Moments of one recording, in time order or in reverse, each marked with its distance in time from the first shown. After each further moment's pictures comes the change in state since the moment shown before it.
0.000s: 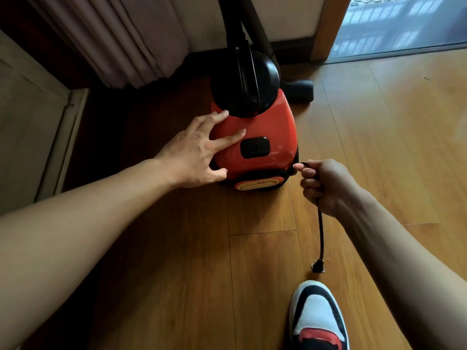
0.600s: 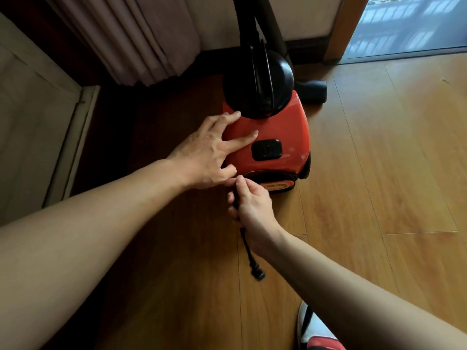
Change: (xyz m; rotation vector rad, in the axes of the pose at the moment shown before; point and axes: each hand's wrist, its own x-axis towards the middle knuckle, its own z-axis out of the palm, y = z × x) left_hand 0.002 -0.002 0.002 -0.034 0.034 0.006; right_hand -0.032 0.096 0.110 -0.185 -0.221 -0.227
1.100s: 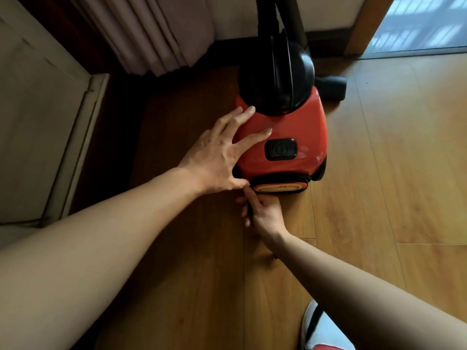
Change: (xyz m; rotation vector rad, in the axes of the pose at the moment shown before) left_hand 0.001 -0.003 0.023 0.062 0.101 0.014; right_hand 0.058 0.062 -0.034 -0.279 0.021 -0.128
